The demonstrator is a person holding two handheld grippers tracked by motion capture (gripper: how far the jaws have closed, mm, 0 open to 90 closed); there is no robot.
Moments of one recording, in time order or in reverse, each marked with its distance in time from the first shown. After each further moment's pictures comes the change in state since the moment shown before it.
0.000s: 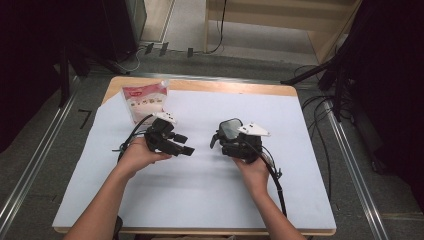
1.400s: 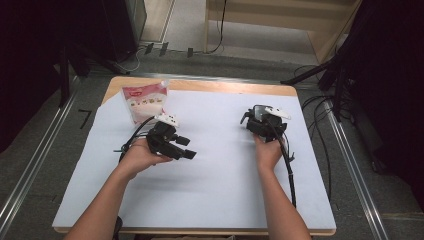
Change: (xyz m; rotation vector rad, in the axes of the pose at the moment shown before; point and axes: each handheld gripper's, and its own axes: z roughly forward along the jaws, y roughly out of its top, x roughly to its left) left arm -0.007 0.000 0.003 0.014 -0.025 0.063; right arm -0.098 0.005 0.039 0.001 -0.354 0.214
